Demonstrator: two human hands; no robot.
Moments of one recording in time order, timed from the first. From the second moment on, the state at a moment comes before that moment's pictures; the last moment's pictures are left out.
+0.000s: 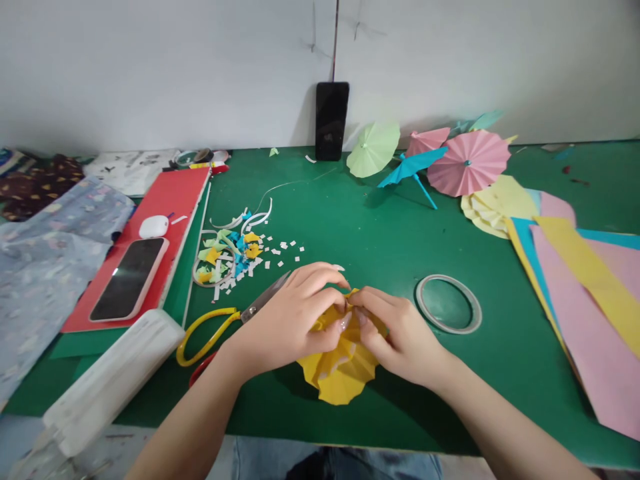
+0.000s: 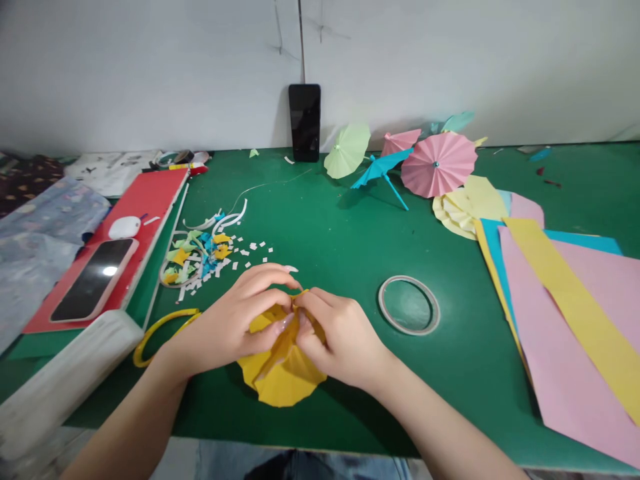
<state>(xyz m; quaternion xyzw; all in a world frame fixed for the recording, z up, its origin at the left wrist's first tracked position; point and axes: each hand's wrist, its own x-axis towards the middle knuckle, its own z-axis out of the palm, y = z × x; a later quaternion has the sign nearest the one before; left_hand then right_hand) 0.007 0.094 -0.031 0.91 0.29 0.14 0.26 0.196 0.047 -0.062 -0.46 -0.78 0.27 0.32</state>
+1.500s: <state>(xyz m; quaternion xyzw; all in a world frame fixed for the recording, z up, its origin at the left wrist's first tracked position) -0.024 0.143 -0.048 0.81 0.45 0.32 0.21 0.205 0.070 -0.057 -0.52 -0.69 0.30 0.41</state>
